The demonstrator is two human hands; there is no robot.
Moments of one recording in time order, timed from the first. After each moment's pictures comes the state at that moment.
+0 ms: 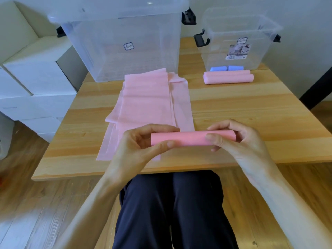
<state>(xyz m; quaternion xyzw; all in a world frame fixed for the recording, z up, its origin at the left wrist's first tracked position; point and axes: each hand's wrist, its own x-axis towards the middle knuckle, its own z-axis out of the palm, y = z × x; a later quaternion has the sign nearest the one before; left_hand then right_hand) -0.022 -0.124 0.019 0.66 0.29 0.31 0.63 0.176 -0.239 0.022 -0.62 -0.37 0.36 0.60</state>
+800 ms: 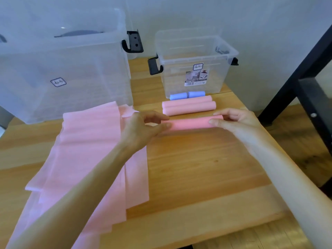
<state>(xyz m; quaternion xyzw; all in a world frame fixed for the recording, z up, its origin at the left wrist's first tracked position) 0.178 -0.001 0.005 0.76 0.36 0.22 0.49 0.379 -0.165 0.009 -0.74 -0.29 0.25 0.56</state>
